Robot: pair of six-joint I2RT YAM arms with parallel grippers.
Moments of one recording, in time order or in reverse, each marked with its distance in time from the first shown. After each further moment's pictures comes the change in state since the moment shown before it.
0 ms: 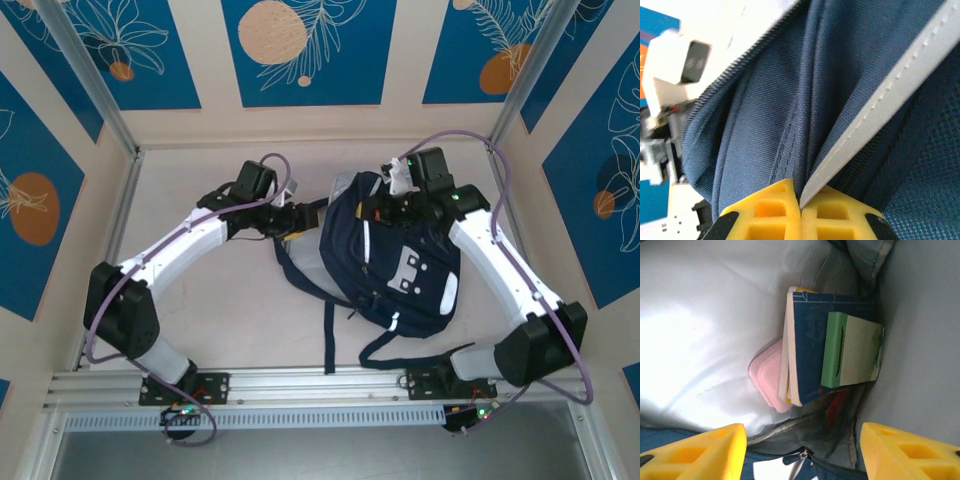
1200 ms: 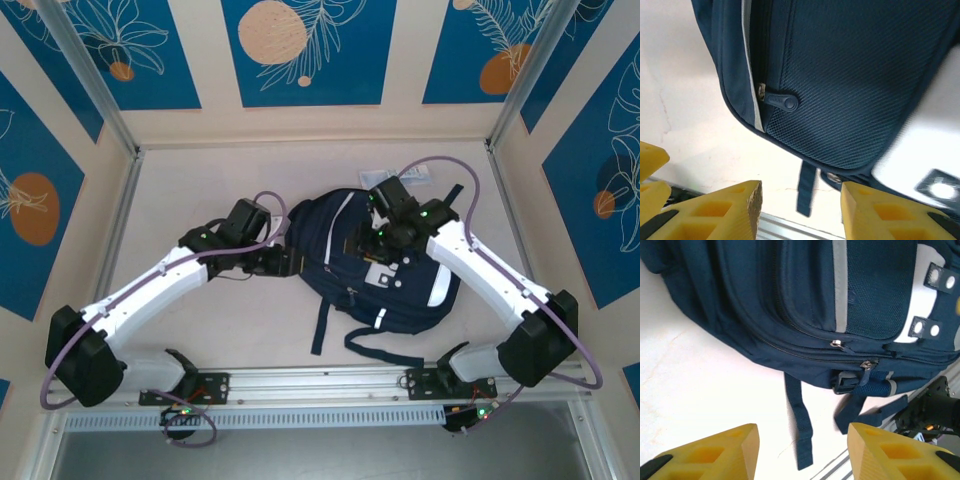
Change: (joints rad) left arm -0.123 -0.274 -0.238 -0.127 -0.232 0.158; right arm 0.235 -0.016 -0.137 -0.121 0.282 0.225
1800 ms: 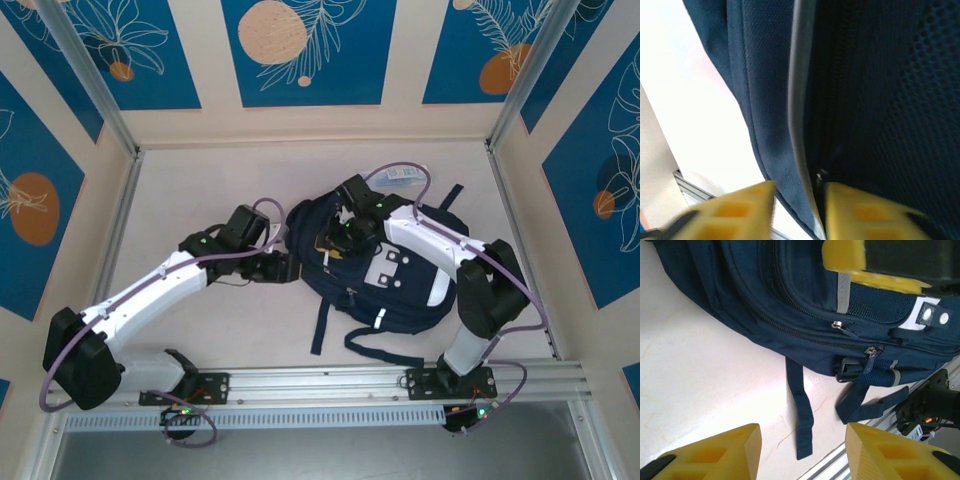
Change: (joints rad) left arm -0.005 -0.016 -0.056 0.009 0.047 -0.016; right arm 0.023 0.328 0.066 0.267 -0.148 0.113
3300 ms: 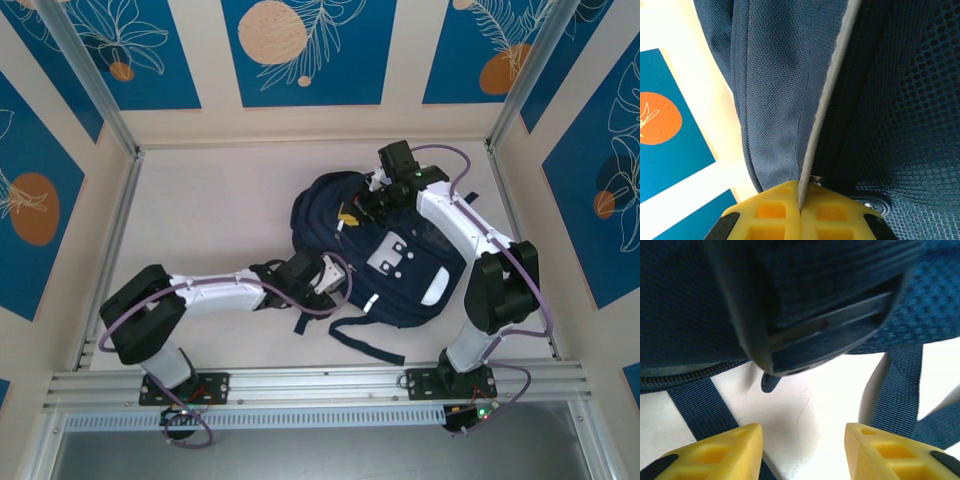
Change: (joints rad) left arm -0.301 0.345 -0.150 0.502 -0.220 0.463; right arm -0.259 -0.018 0.156 -0.120 -0.294 -0.005
